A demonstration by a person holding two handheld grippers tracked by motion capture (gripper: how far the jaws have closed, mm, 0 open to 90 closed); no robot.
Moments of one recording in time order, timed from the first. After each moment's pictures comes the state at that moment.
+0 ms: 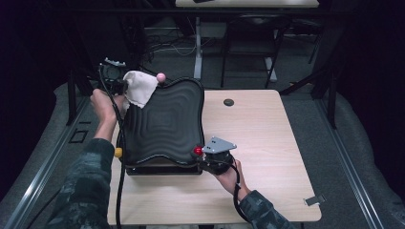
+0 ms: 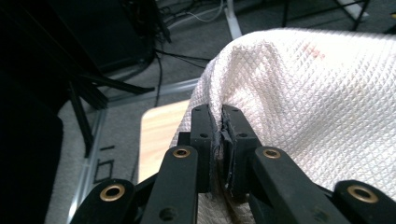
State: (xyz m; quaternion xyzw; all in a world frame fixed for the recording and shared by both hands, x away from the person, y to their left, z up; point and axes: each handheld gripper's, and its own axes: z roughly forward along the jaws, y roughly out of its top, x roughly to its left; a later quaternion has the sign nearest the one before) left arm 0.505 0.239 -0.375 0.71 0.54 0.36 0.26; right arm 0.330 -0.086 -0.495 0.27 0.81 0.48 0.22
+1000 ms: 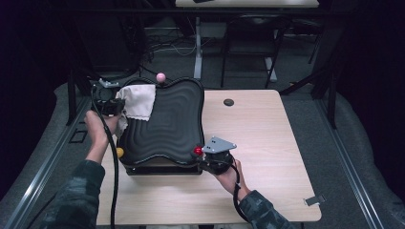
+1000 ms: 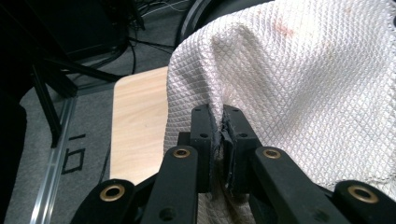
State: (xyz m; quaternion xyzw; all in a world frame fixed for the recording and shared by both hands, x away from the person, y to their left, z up) left arm 0.450 0.255 -0.404 0.72 0.54 0.32 0.30; right arm 0.331 -0.086 -0.495 0.27 0.81 0.48 0.22
